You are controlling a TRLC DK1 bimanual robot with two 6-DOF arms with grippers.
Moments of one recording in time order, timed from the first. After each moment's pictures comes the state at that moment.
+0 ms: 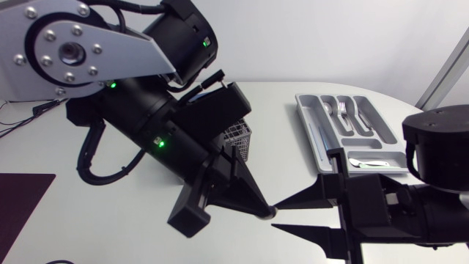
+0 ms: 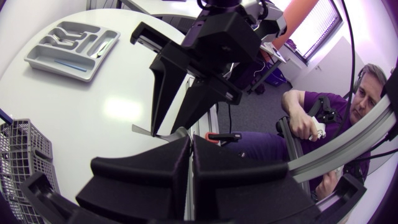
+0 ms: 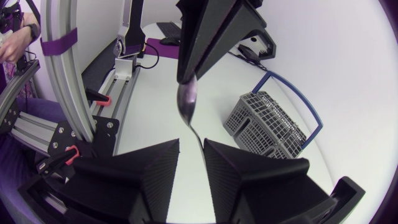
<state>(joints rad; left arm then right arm) -0.80 1.50 1.34 -0.97 0.80 0.45 0.69 0.78 0.59 -0.45 -0.50 -0.65</state>
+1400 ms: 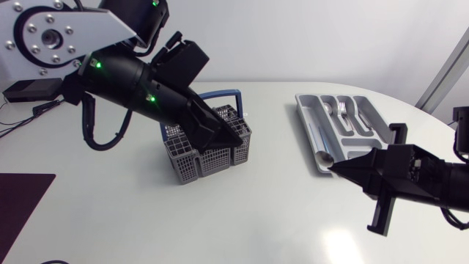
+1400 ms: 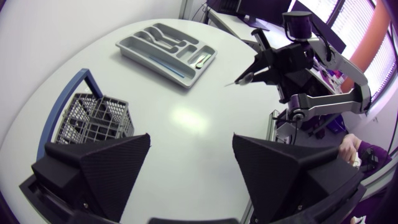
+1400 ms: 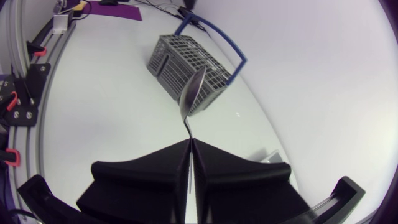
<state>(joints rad) -0.58 1.47 1.31 -0.73 0.50 0.25 0.04 0.81 0.56 -0.45 -0.59 -1.05</state>
